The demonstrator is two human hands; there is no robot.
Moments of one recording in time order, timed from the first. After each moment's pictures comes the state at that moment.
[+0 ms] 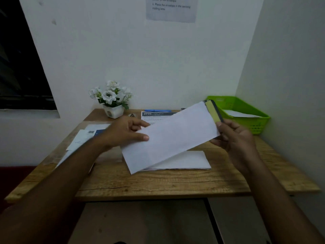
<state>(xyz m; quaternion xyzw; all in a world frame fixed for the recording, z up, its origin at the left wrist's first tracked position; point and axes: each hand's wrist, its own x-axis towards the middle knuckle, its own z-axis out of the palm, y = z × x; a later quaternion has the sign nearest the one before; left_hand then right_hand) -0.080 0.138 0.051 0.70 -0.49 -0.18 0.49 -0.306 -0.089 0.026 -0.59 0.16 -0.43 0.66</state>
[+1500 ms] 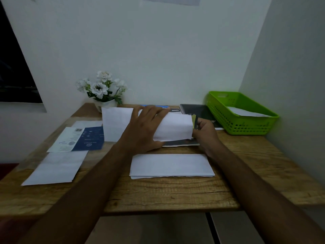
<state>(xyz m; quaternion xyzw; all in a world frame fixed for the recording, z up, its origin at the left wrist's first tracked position) -0.070 0.056 0.008 0.69 -0.61 0.35 0.16 -0.202 -0.125 -0.013 -0.72 0.17 -0.32 0.59</state>
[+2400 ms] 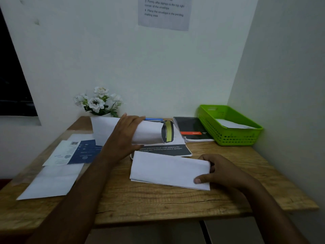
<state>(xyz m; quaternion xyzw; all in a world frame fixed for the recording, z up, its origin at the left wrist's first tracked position) -0.028 0.070 0.002 0.70 -0.59 0.30 0.26 -0.310 -0.105 0.010 -0.90 0.24 -0.06 0.37</state>
